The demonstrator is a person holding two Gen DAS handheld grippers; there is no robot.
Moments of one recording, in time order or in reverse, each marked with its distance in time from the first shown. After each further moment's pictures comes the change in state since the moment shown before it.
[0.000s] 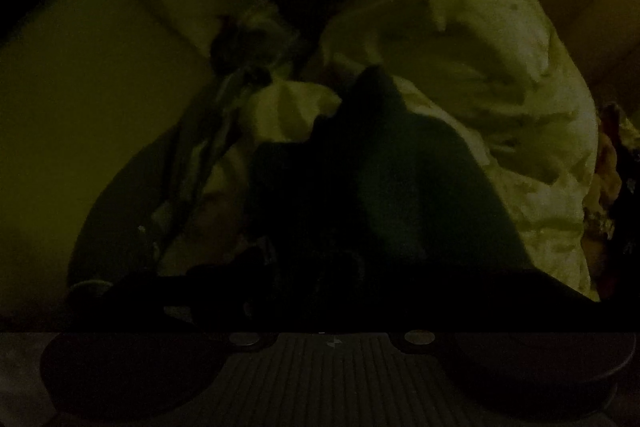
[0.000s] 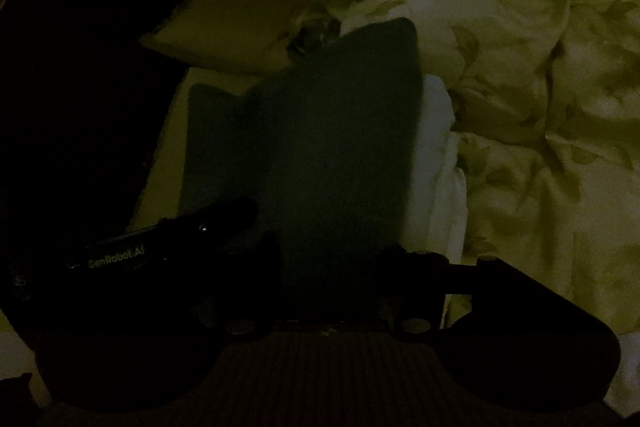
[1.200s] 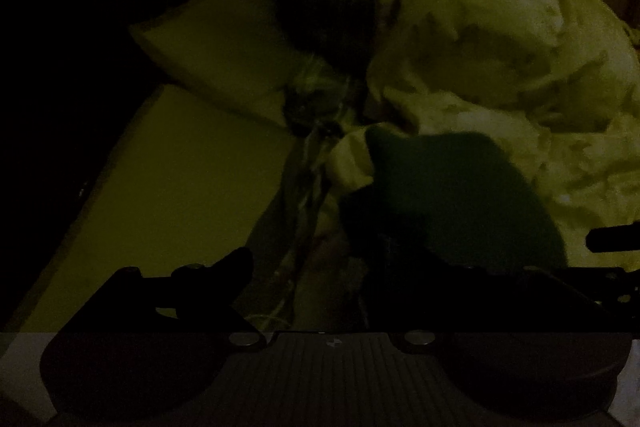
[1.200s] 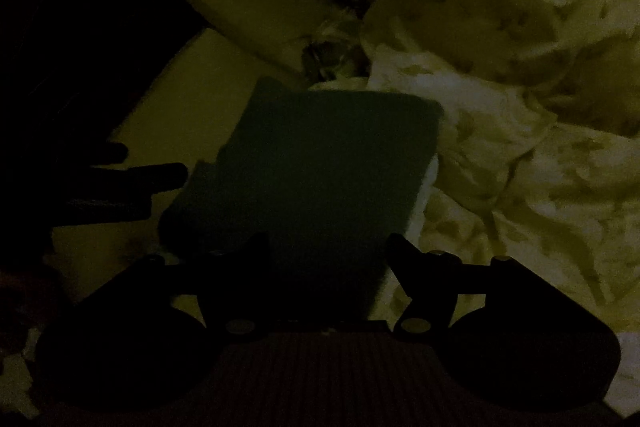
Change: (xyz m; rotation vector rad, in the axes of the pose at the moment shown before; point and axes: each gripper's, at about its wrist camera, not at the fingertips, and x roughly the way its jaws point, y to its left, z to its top) left arm -0.089 -0.056 0.017 0.306 -0.037 0.365; right arm -0.054 0.067 0.000 -0.342 0.004 -0.201
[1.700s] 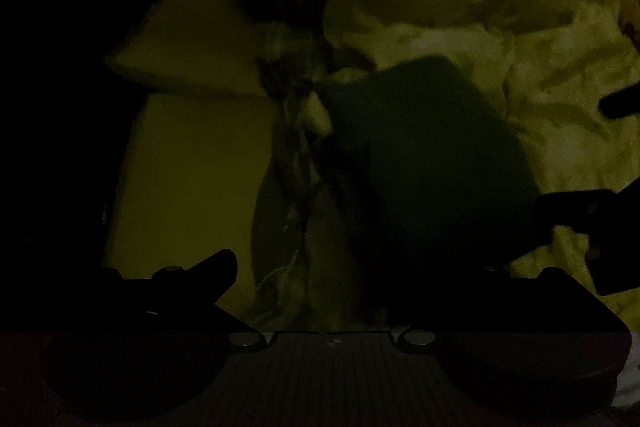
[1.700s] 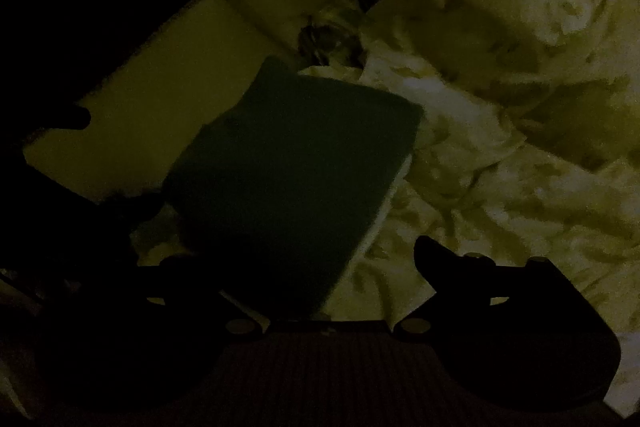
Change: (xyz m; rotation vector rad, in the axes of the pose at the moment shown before) left arm -0.027 -0.047 -0.001 0.275 0.190 0.082; right arm -0.029 0.023 0.005 -0.171 0.107 -0.140
